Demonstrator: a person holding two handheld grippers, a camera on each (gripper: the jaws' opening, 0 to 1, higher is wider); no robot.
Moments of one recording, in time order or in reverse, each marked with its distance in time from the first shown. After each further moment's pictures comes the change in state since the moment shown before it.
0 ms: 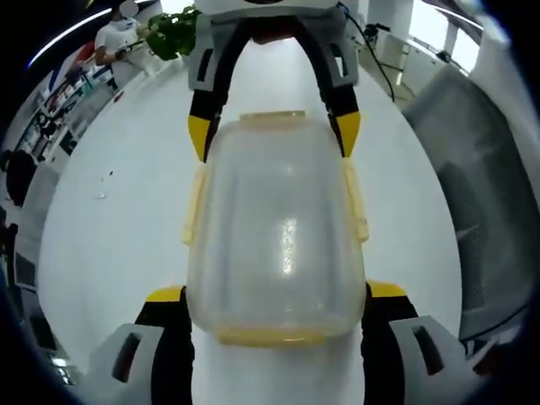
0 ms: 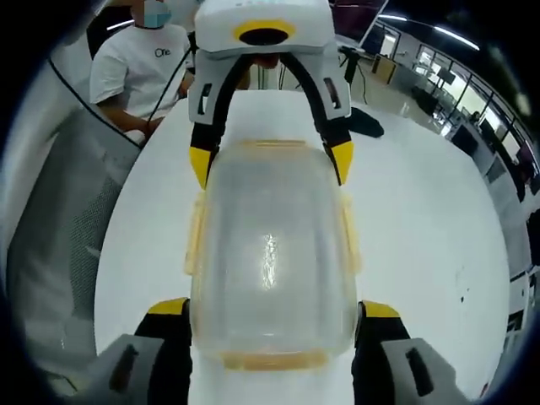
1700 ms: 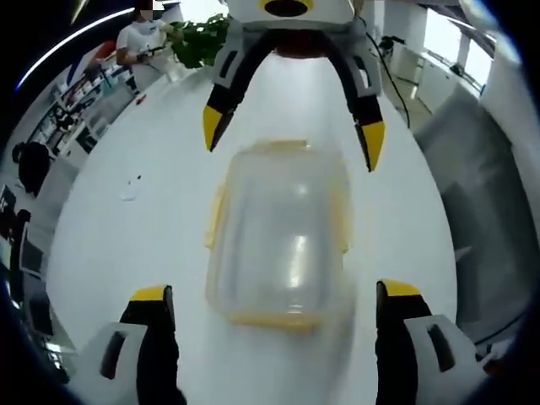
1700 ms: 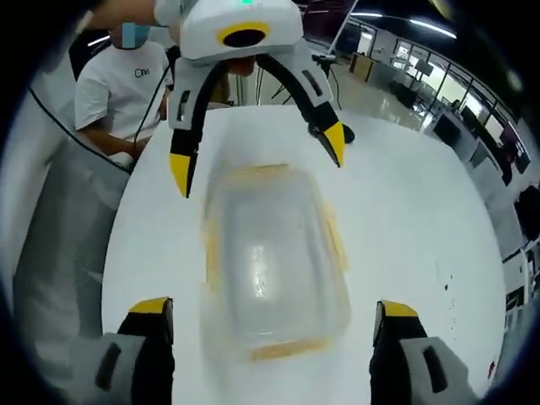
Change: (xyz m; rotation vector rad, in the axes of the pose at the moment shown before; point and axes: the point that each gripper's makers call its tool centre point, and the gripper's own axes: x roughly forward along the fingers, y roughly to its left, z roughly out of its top) left arm -0.037 0.009 0.018 -0.058 -0.061 0.078; right arm -0.035 -0.004 0.014 0.095 -0.063 -0.061
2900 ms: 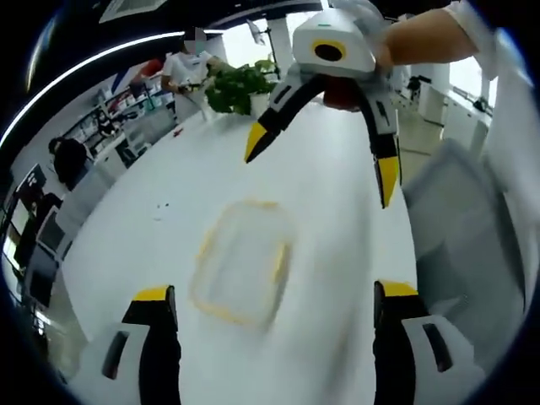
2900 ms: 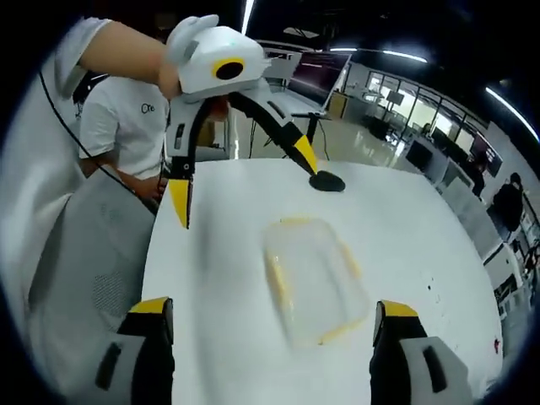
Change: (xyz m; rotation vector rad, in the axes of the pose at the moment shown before) left arm -0.067 -0.066 0.032 -0.127 -0.229 0.157; right arm -0.061 0.073 0.021 0.067 -0.252 -0.122
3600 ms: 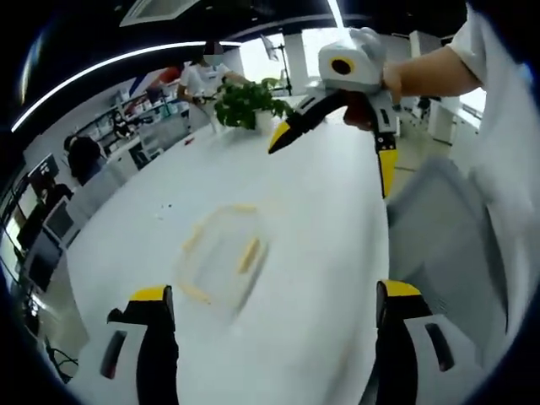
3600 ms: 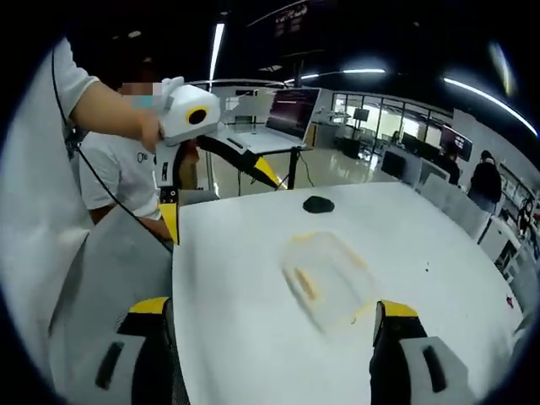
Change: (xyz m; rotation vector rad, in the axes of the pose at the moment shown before) left arm -0.038 -0.052 -0.011 -0.064 -0.082 0.053; right arm -0.037 0.052 -0.003 0.120 -0.168 -0.072
